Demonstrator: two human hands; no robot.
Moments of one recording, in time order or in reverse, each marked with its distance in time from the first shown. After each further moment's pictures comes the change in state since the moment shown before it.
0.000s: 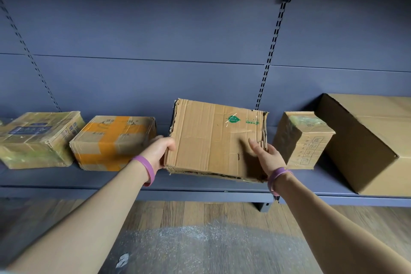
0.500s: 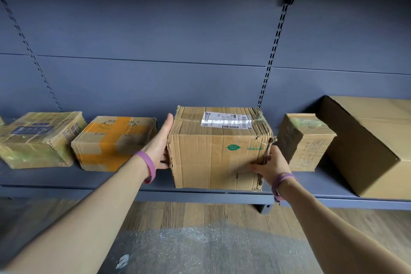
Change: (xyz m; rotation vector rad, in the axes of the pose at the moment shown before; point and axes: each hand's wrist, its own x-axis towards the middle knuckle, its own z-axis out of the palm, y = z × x) left_hand -0.018 0.017 0.000 0.026 -0.171 -0.014; right_hand 0.004 0.016 -0.012 -0.312 -0.041 -0.152
